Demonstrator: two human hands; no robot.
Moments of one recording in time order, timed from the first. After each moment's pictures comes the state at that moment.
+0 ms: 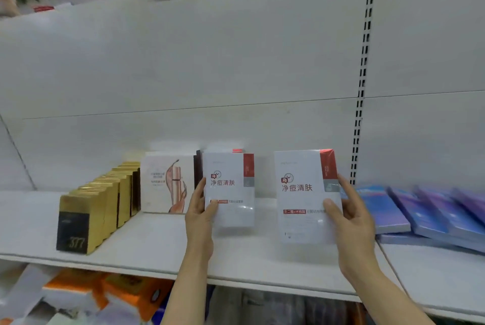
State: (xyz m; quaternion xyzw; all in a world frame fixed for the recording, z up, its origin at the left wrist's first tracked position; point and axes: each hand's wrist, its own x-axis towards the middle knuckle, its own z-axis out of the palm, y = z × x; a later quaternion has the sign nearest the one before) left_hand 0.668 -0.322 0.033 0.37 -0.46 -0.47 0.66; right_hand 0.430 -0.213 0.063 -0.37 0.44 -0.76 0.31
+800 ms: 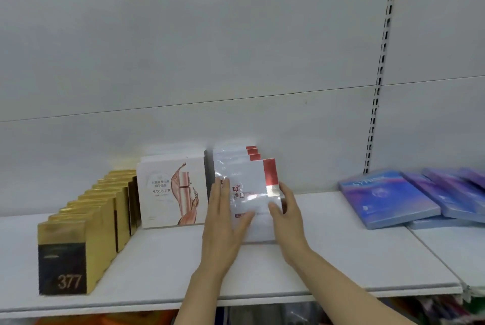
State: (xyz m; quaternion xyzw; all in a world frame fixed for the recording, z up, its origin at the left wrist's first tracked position) left_hand 0.715 -0.363 0.016 0.40 -0.78 -0.17 0.45; right_hand 0.576 -0.325 0.026 -0.39 0.57 -0.66 0.30
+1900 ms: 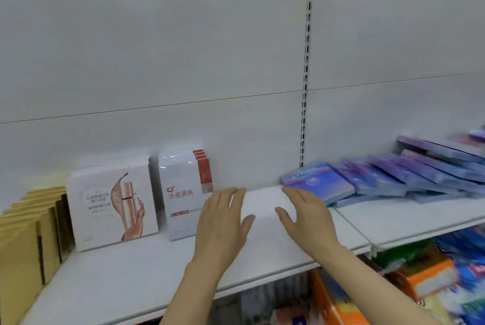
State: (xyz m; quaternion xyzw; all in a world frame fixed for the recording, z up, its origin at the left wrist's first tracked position) left_hand 0.648 -0.319 0.042 0.34 -0.87 0.10 0.34; right_hand 0.472 -0.228 0.030 -0.54 0.73 -0.36 -0.23
